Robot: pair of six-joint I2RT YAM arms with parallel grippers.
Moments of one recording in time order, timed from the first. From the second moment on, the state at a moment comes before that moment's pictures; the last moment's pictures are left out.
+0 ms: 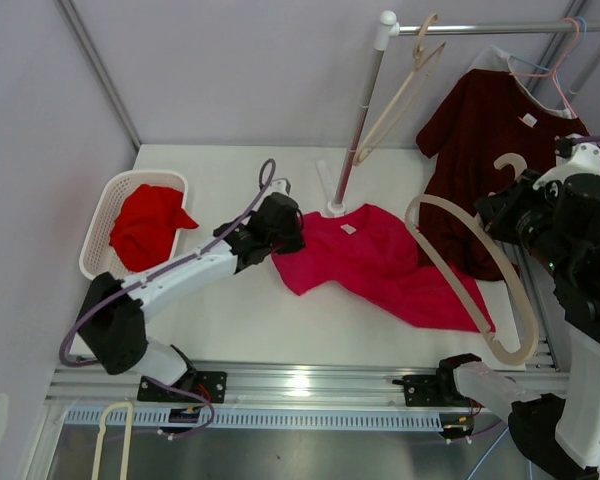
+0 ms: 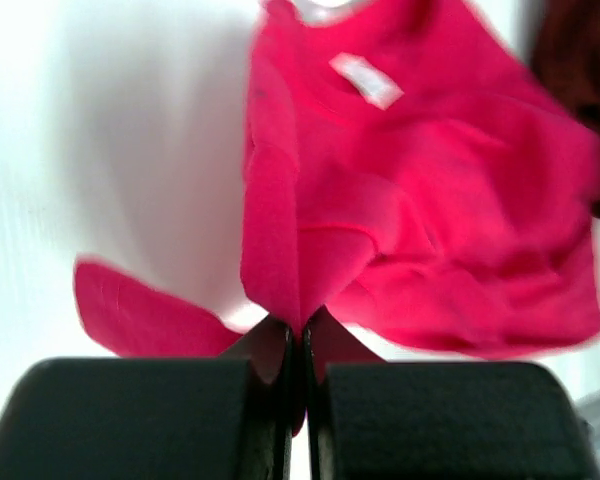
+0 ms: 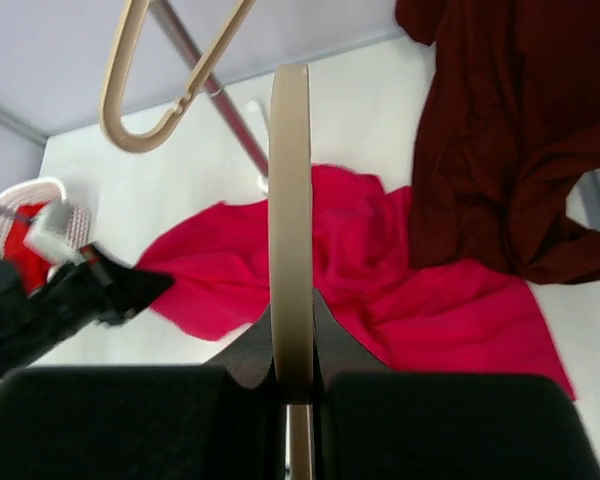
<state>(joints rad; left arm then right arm) -0.76 1.49 1.13 -0.38 -0.21 -0.76 0.23 1.05 1.97 -1.29 0.11 0.41</state>
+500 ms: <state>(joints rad) -0.67 1.36 1.90 -0.62 -0.15 -0.53 0.21 1.17 1.61 -0.65 0.24 0.38</state>
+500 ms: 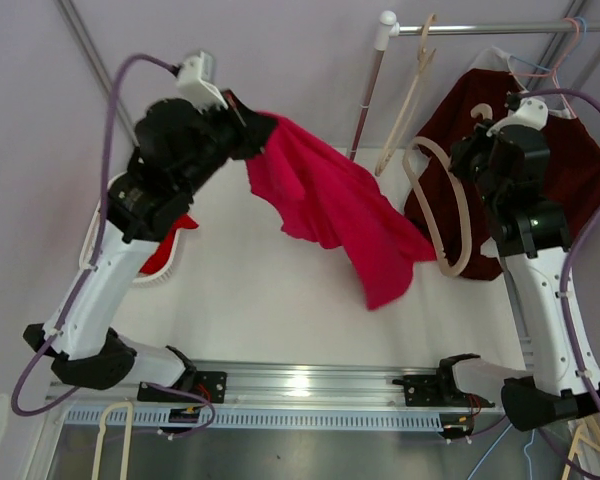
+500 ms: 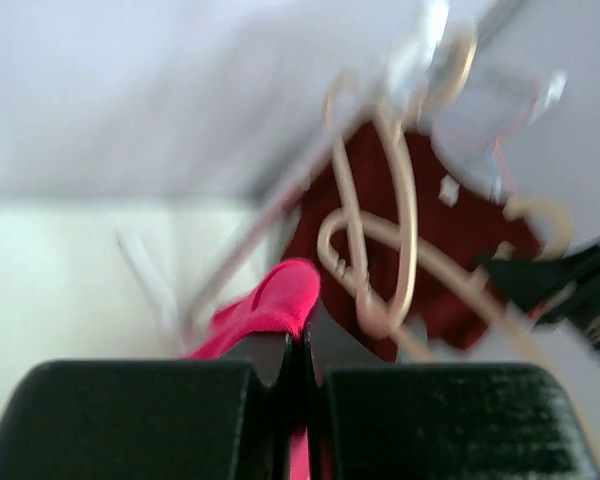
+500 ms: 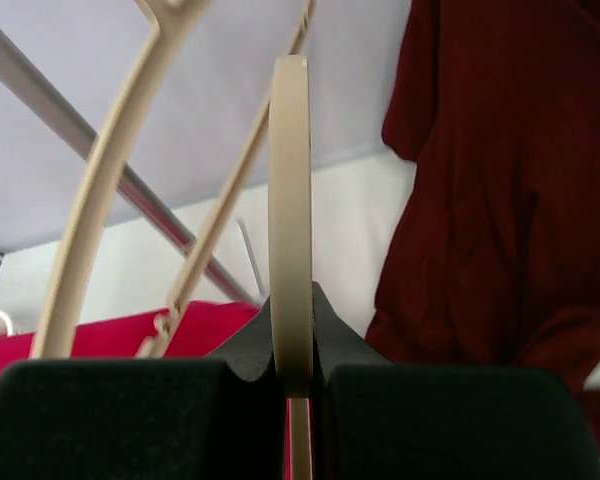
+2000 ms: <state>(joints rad) 0.45 1.49 2.27 -0.59 -0.08 -0.58 -0.04 1.83 2.17 -0.25 -0.26 0.27</state>
